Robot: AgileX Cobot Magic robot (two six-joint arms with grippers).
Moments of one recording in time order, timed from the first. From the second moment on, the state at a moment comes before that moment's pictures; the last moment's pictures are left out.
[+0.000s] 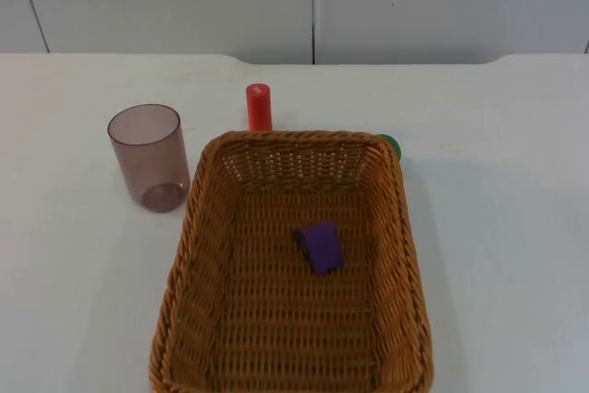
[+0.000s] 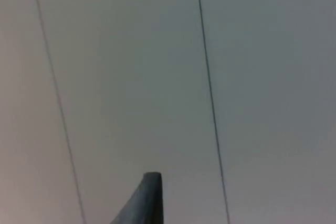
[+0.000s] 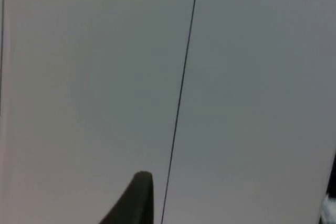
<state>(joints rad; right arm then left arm) -0.07 0.16 -0.89 -0.07 0.58 -0.12 0.01 0.28 -0.99 0.30 0.57 -0.12</state>
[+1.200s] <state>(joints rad) 0.06 0.00 -0.92 0.13 1.00 -0.22 0.03 0.00 -0.96 0.03 0.96 0.06</state>
